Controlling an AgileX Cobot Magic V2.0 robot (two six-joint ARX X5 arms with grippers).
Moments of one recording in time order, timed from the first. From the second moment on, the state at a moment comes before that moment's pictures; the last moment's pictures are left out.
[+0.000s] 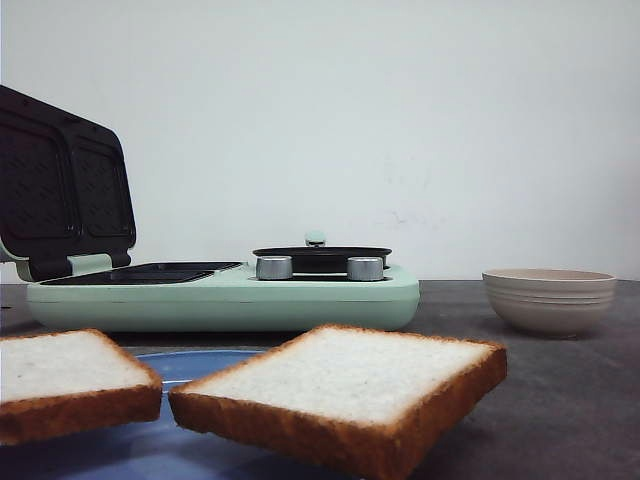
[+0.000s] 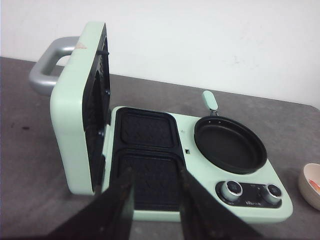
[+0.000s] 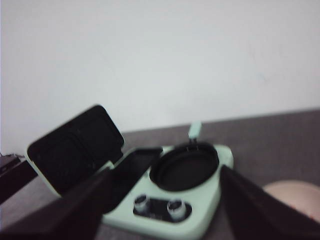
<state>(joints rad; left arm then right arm) -0.19 0.52 0.78 -0.51 0.05 -0.27 0.05 0.28 0.52 -0.22 -0.47 0.43</state>
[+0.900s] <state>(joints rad) -0.19 1.04 0.78 -1.04 0.26 -0.22 0.09 0.36 0.52 -0.47 -0.56 0.48</state>
